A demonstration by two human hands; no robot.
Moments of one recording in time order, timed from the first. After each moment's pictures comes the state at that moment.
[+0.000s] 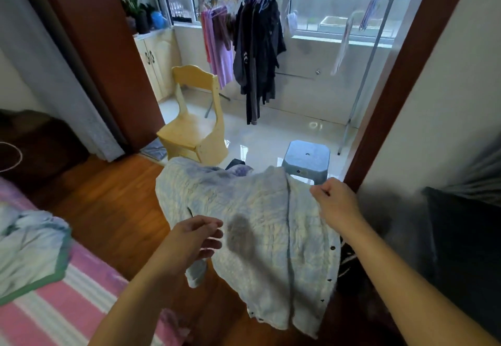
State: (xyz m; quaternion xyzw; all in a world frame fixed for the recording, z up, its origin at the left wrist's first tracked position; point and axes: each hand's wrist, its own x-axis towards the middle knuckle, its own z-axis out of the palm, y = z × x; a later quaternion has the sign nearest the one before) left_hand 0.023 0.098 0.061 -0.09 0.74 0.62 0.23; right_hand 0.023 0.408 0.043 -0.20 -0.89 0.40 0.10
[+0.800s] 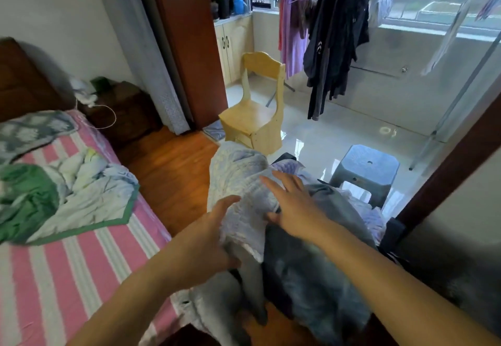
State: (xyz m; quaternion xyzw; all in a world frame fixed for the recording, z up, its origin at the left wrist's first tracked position) left_hand 0.069 0.081 0.092 0.05 0.94 0.29 0.15; right_hand -0.049 0.304 0.006 0.24 -0.95 0.21 -0.02
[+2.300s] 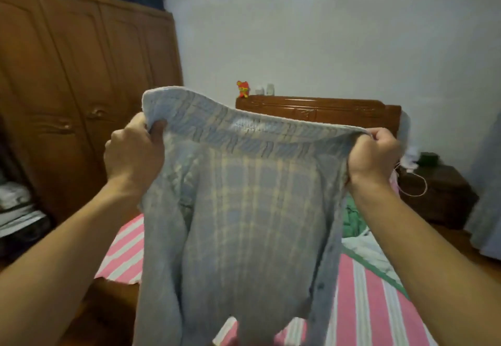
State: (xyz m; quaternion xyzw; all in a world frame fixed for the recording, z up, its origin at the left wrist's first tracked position) left_hand 0.652 -0.474 0.307 -0.58 0.64 -0.06 -0.51; right_hand 0.304 -0.392 0.287 0.28 -0.60 0.75 -0.02
